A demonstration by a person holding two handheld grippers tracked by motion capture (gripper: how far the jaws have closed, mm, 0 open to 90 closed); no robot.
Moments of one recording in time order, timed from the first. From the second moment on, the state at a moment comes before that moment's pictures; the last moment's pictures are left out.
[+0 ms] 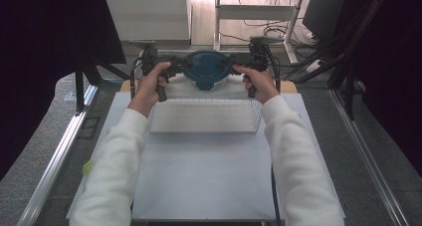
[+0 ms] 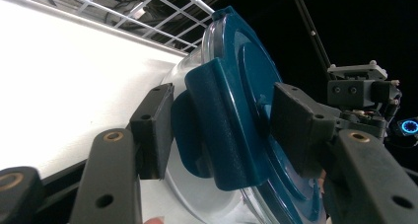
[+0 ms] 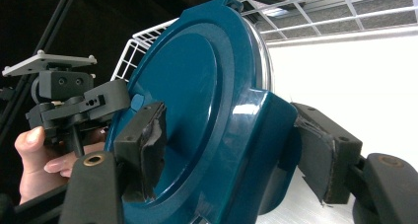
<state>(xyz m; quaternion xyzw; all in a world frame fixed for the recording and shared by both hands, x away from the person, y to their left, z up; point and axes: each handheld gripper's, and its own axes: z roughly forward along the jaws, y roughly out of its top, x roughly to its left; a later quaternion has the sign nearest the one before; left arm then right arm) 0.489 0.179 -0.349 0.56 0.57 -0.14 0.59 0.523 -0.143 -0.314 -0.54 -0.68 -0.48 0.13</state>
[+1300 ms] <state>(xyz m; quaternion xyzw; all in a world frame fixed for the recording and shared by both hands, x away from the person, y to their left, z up) 0.317 0.153 -0.354 0.71 0.43 0.06 0.55 0.374 -0.174 -0.321 -0.39 -0.76 -0.51 -0.08</state>
